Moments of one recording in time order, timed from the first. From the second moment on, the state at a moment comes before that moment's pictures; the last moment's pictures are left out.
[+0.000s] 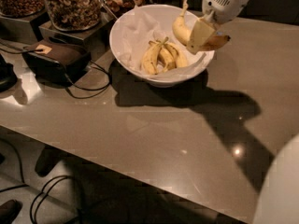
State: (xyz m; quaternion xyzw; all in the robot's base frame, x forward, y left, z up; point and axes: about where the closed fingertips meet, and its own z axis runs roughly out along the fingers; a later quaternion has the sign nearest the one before) arm 0.589 -0.130 0.963 -0.44 0.88 0.12 0.14
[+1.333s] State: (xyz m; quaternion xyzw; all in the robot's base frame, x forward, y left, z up) arm 0.532 -0.146 0.939 -0.41 0.90 0.14 0.11
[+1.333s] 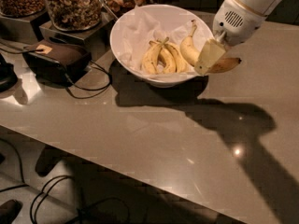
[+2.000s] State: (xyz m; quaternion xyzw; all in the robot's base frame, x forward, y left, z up) arm 0.448 -0.150 0.964 -0.35 0.92 0.17 0.09
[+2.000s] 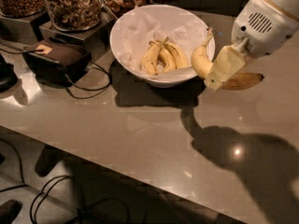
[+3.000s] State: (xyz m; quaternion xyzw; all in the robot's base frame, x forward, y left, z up) arm 0.423 -0.139 0.983 -0.36 0.91 0.17 0.10
